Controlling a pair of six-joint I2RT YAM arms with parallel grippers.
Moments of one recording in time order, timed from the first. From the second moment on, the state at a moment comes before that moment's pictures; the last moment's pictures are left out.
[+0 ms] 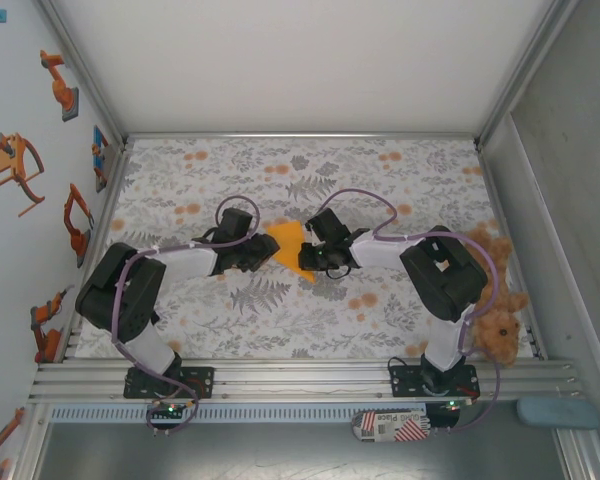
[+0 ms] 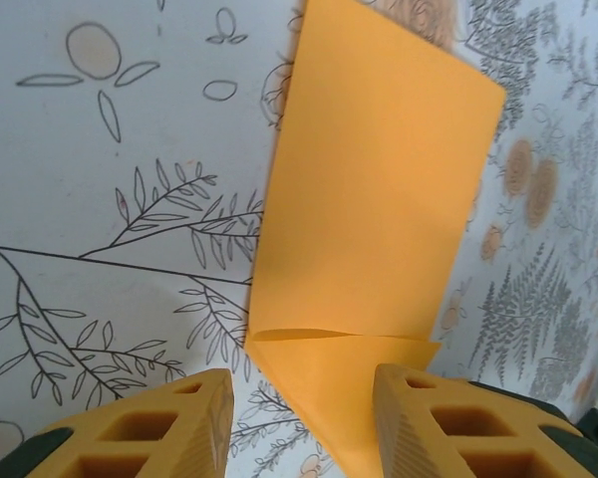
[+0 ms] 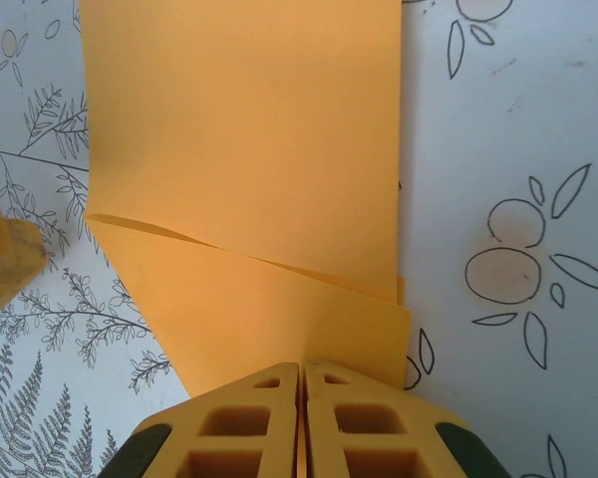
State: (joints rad) left arm -0.57 1.66 0.77 -0.01 0.25 -1.07; right arm 0.71 1.87 1.02 -0.15 -0.25 0.61
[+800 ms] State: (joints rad) left arm -0.56 1.73 0.79 0.04 0.30 -1.09; right arm 0.71 1.87 1.02 -0.15 -0.26 0.61
